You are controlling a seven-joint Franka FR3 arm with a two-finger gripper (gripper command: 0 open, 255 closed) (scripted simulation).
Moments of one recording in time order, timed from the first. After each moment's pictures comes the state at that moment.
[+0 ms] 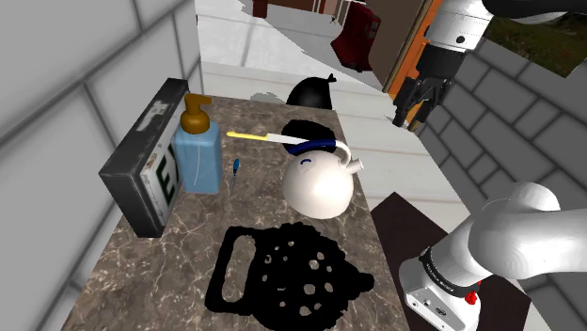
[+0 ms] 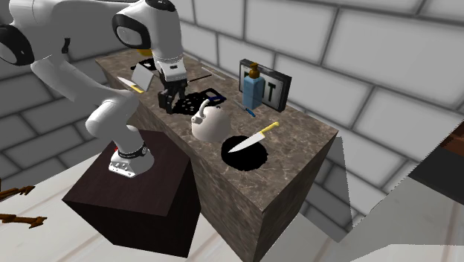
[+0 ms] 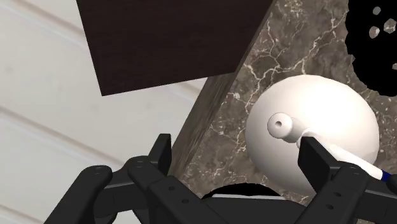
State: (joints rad) arm -0.02 -0.79 -0.04 -2.42 0.06 1.52 0.13
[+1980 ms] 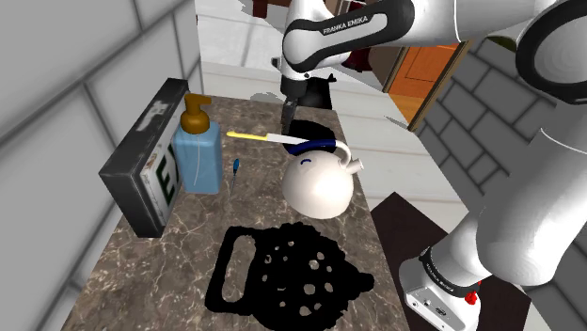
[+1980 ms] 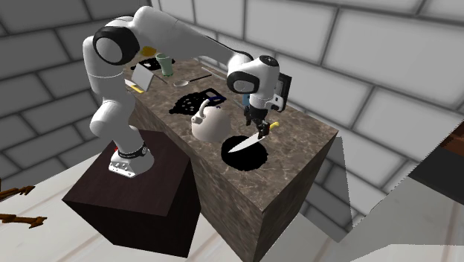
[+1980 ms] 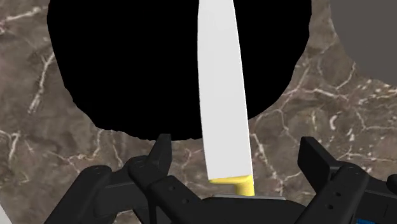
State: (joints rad) arm 0.18 0.21 -0.05 -1.90 0.08 2.04 -0.60
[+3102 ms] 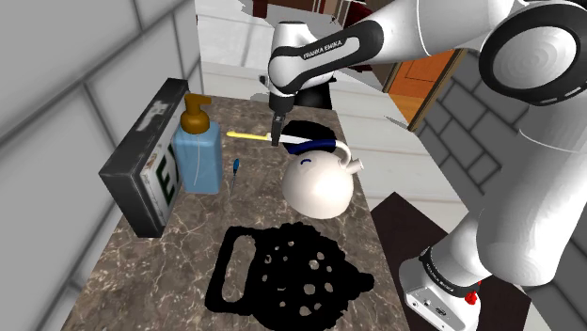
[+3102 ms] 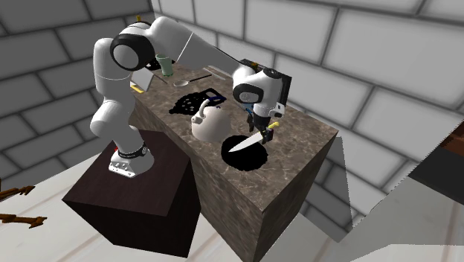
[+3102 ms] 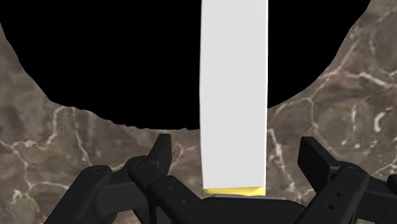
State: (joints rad) arm 0.19 0.33 -0.03 -1.88 0.08 2.14 -0.65
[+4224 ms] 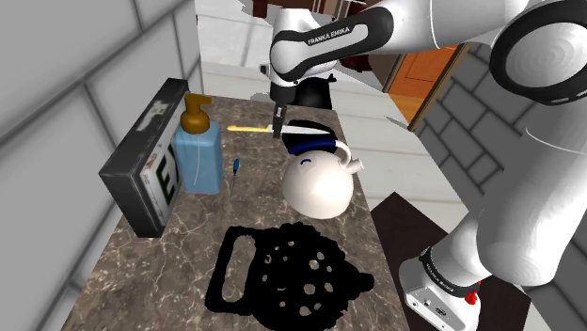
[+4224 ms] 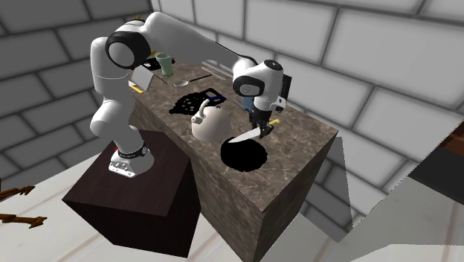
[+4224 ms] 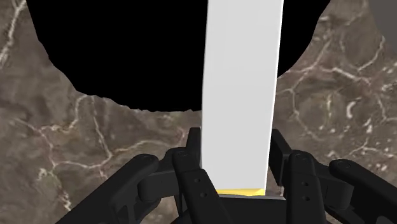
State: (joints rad) arm 0.19 0.30 -0.03 -1.85 0.08 2.08 -0.64
